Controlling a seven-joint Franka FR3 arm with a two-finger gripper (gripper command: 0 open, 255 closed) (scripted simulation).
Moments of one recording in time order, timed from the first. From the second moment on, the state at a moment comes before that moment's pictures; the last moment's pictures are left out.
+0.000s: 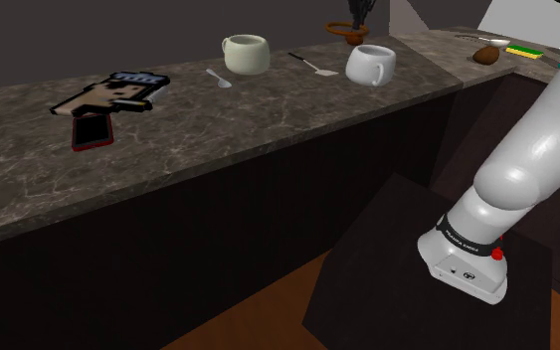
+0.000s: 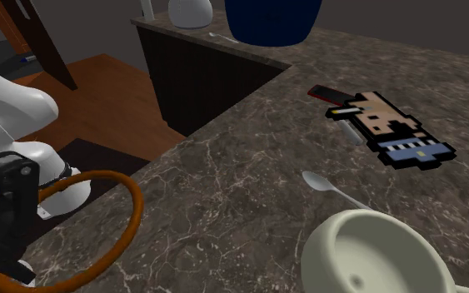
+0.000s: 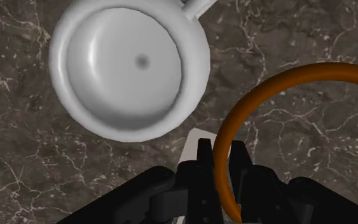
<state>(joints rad) -0.28 0.04 -0.09 -1.50 -0.02 1.55 -0.31</state>
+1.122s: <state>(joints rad) -0.41 0.04 -0.21 -1.59 -0.02 1.63 -0.56</state>
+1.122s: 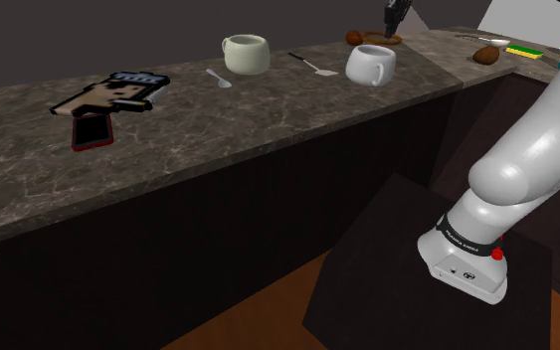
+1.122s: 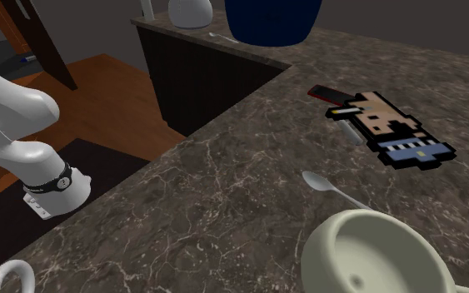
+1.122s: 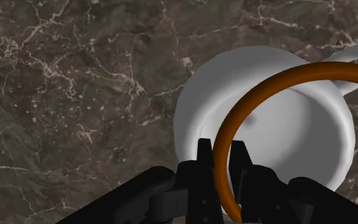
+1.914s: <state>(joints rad) -0.41 0.02 -0.21 -1.72 -0.02 1.75 -0.55</state>
